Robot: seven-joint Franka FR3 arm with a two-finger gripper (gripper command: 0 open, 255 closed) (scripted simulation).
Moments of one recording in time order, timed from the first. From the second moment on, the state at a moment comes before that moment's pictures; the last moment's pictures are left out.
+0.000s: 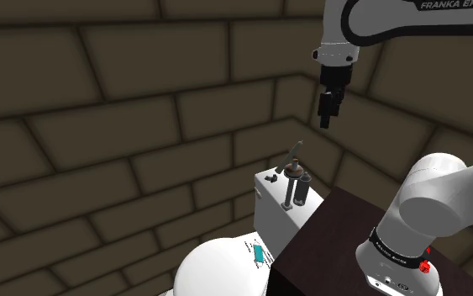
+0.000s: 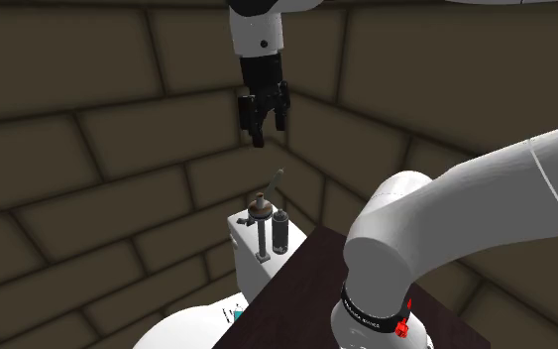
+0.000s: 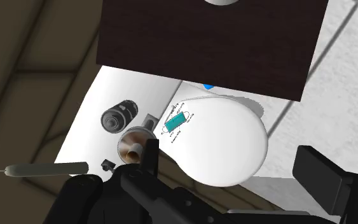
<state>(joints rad) -0.01 -0.79 -0.01 -2.41 -0.05 1.51 -0.14</state>
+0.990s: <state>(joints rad) -0.03 -0.48 -0.14 -2.52 -0.33 1.85 -0.45</state>
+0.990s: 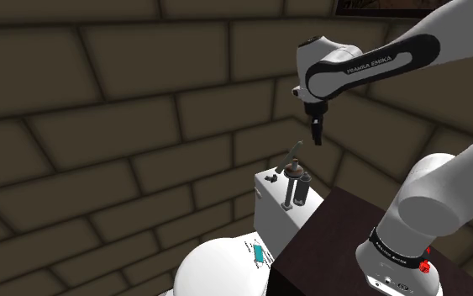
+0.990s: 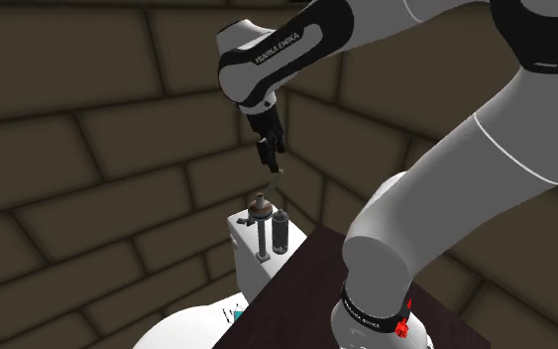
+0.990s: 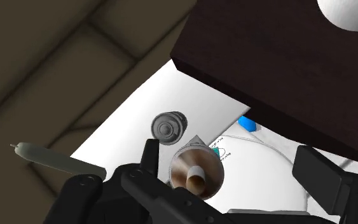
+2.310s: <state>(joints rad) -0.10 0.27 -0.25 -2.24 -0.75 2.33 -0.66</state>
